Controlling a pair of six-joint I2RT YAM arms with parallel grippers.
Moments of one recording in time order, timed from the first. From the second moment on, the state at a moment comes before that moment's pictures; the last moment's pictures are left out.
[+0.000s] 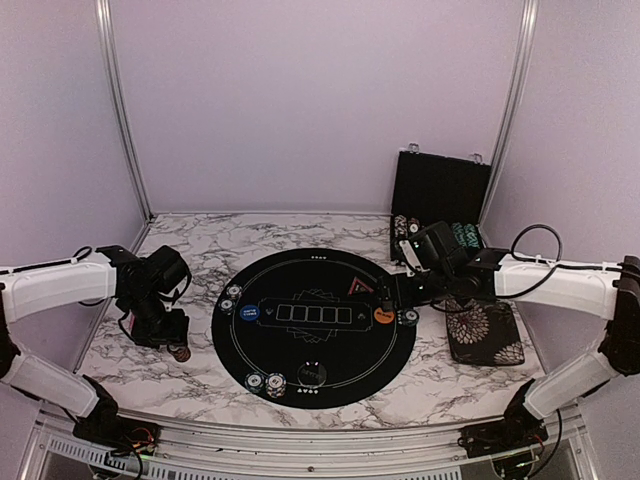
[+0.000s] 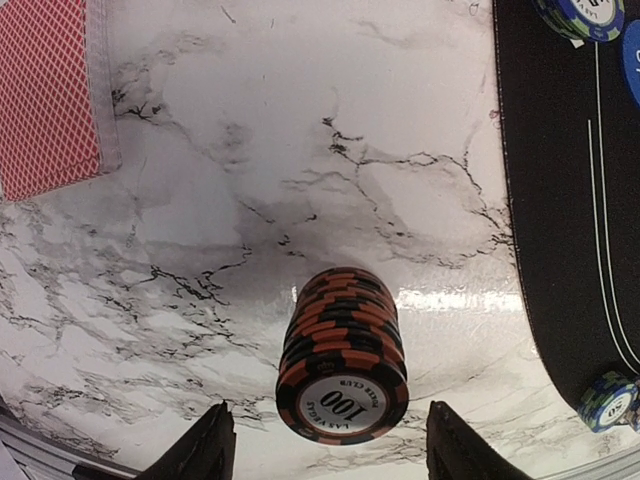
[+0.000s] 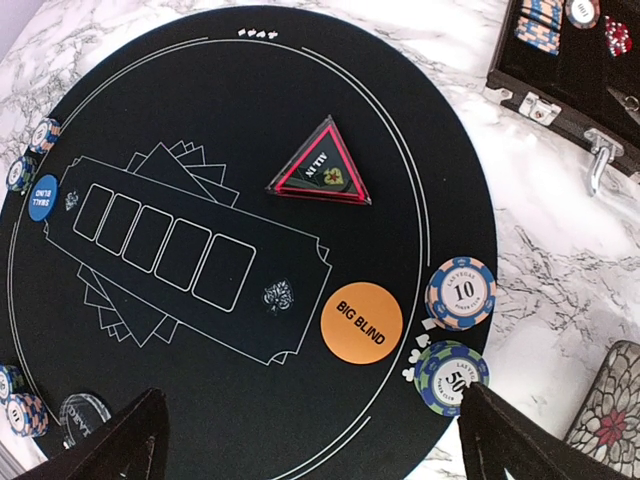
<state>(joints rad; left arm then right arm) -0.53 1.32 0.83 -0.99 -0.07 -0.60 0.70 1.39 0.92 -0.38 0.12 0.39</state>
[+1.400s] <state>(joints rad) -0.52 1.44 0.83 -0.94 -0.03 -0.55 0.68 1.33 0.85 -0.38 0.12 0.40</state>
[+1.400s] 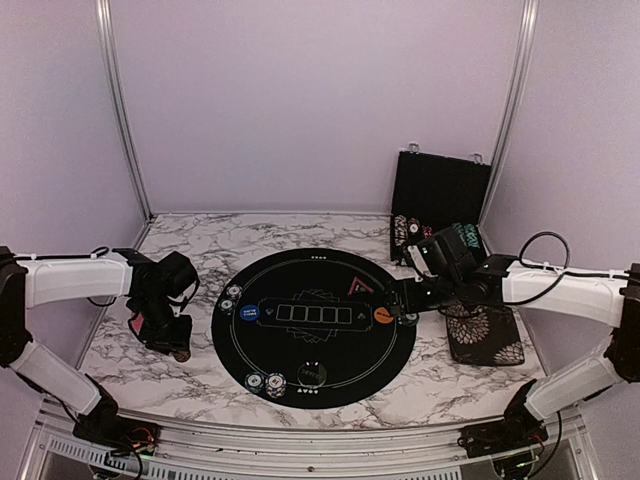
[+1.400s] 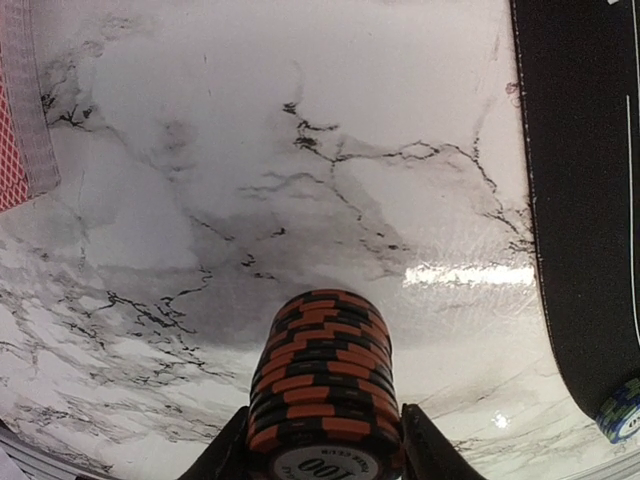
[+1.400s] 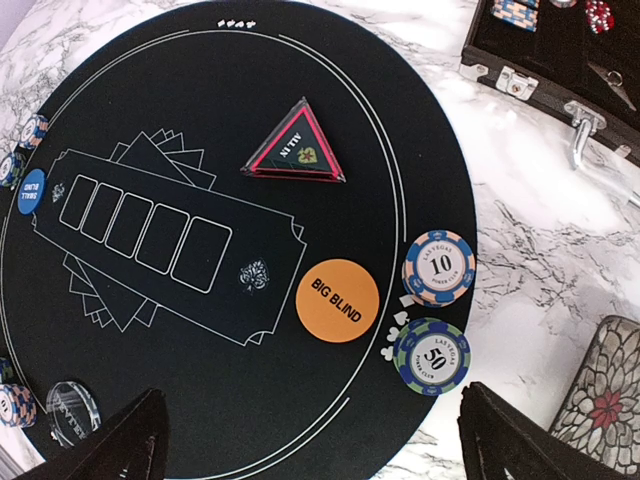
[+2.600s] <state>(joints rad) -0.52 1.43 0.84 -0.95 -0.04 -0.54 0.68 1.33 0.84 -0.37 0.11 0.40</state>
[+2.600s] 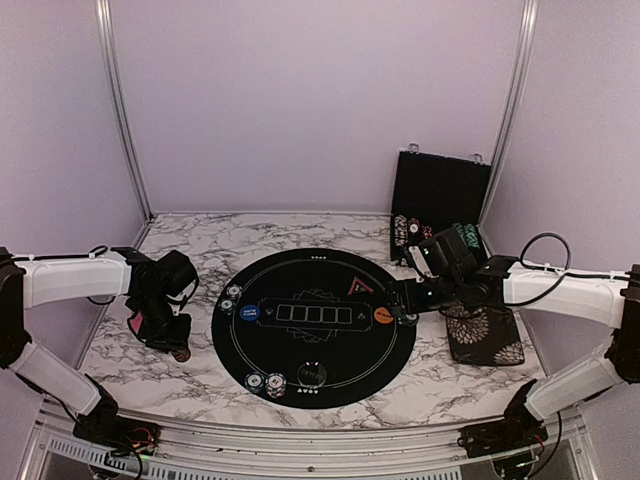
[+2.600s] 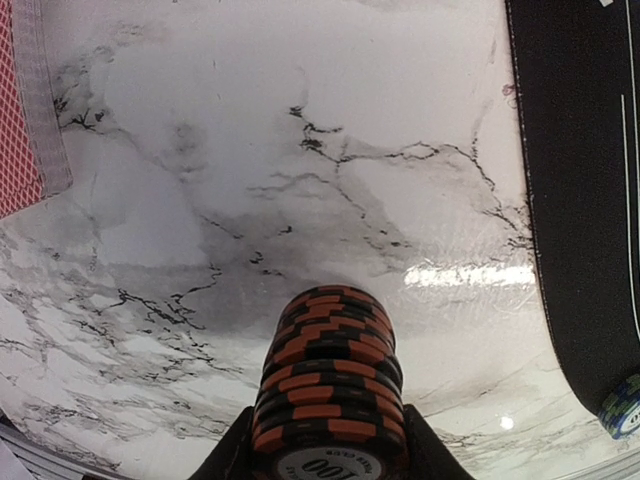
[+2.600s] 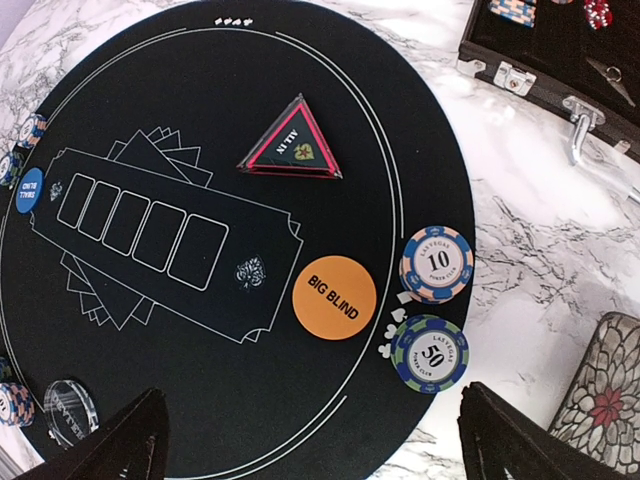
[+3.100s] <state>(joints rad) -0.52 1.43 0.89 -0.97 -0.04 -0.54 0.68 1.33 0.84 -0.37 0.11 0.40</state>
